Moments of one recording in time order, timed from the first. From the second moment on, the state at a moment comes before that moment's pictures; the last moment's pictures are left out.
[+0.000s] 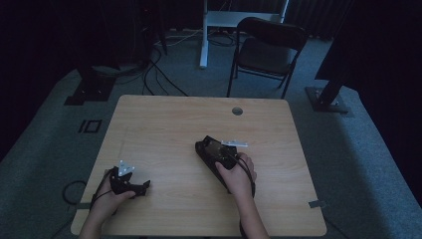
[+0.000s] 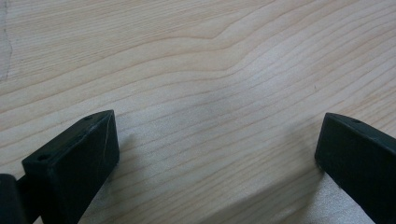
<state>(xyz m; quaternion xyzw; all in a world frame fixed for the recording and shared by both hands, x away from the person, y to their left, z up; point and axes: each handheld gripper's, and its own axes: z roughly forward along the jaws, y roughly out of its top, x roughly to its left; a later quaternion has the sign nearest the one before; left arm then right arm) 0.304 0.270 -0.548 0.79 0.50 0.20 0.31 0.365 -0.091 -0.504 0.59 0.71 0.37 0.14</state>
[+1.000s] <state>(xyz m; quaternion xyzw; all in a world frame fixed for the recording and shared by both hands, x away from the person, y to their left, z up) 0.304 0.270 -0.548 0.79 0.50 0.20 0.31 0.349 -0.098 -0.483 0.55 0.70 0.43 0.15</state>
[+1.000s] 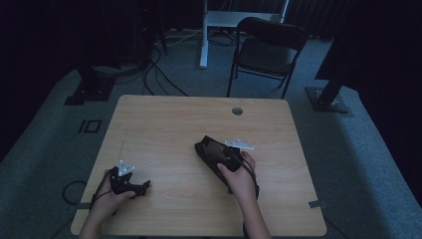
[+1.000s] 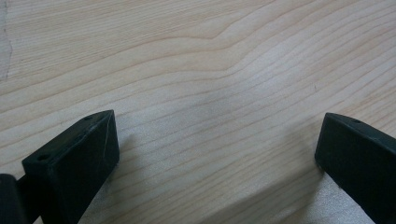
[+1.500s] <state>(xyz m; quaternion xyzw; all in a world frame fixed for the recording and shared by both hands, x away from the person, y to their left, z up) 0.304 0.270 -0.548 0.79 0.50 0.20 0.31 0.334 -0.104 -0.470 0.48 0.74 0.45 0.14</state>
